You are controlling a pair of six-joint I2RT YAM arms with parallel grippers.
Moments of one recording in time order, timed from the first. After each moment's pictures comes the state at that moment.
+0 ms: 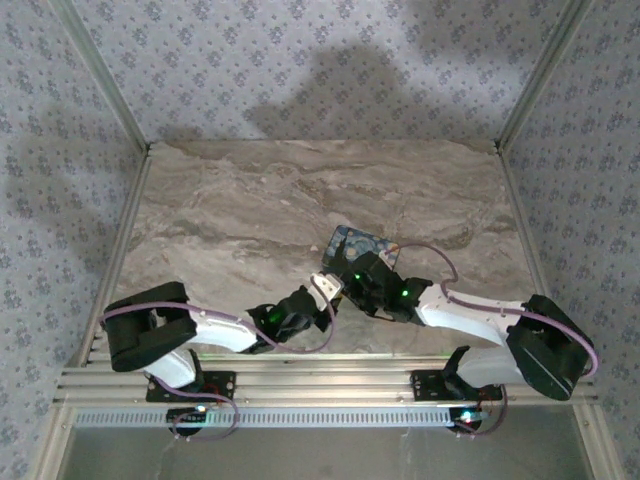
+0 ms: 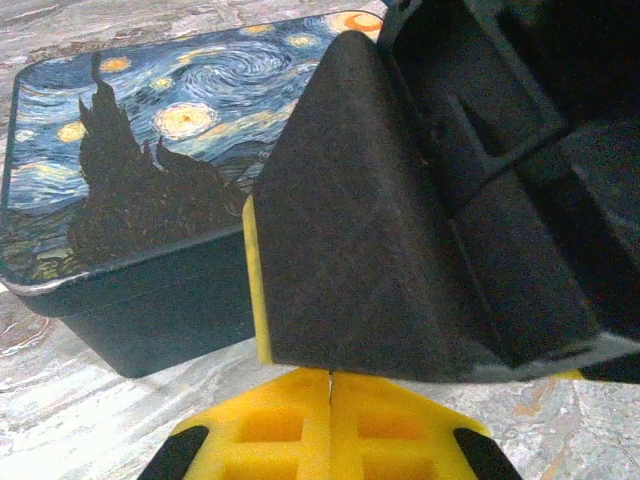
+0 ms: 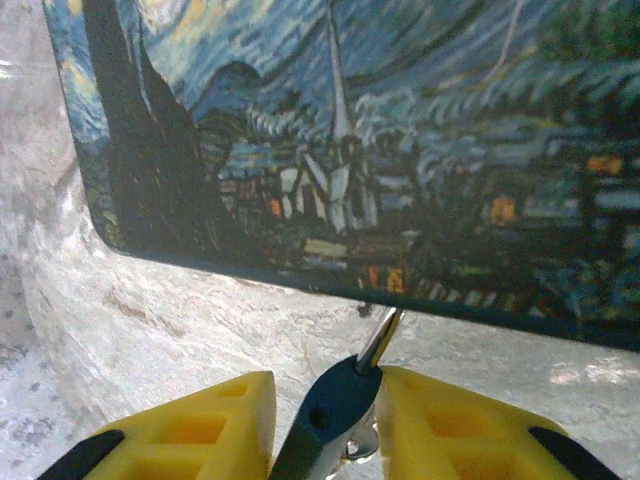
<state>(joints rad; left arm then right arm) -1.20 1.55 0.45 0.67 -0.33 -0.21 0.88 1.28 0.59 -0.14 0.05 1.42</state>
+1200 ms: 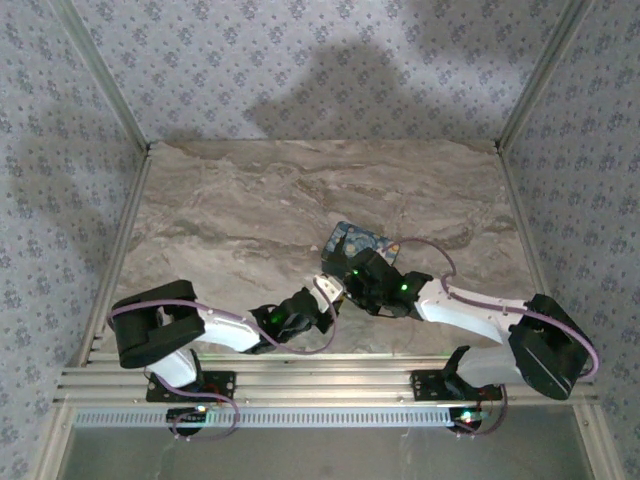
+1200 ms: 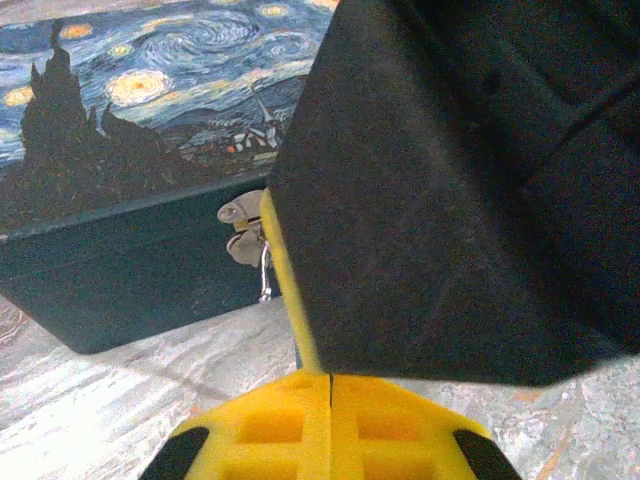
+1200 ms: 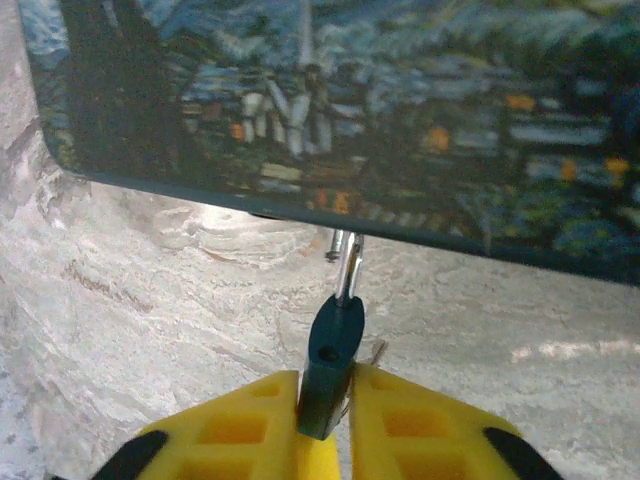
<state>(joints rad) -1.20 1.59 0.46 0.69 -0.30 -0.19 0.87 1.29 0.65 -0.28 0.01 1.34</state>
